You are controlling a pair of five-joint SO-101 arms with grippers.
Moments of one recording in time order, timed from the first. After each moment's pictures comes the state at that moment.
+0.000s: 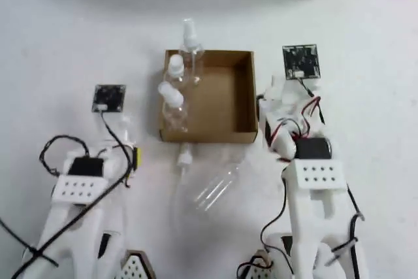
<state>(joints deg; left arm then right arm) -3.6 -45.7 69.5 48.7 4.5 -5.9 -41.5 51.9 35.4 4.0</state>
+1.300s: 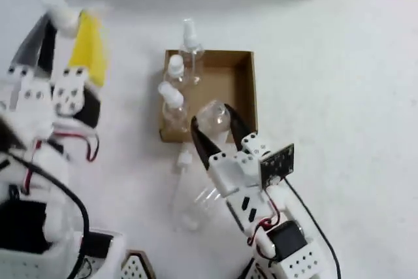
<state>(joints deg) 2.6 -61.5 24.0 34.7 4.5 -34.3 -102.3 95.3 12.7 -4.7</state>
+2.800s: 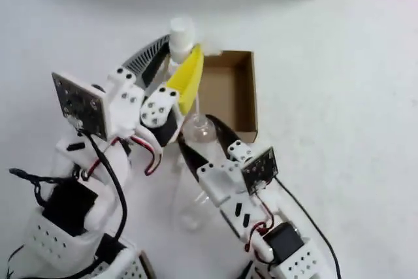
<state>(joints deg) 25.5 -60.5 35.8 30.3 6.5 -39.3 -102.4 96.4 17.3 -0.8</state>
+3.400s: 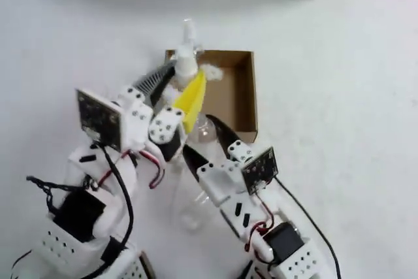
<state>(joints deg) 26.5 -67.7 48.9 29.1 6.6 -39.3 -102.4 96.4 17.3 -0.7</state>
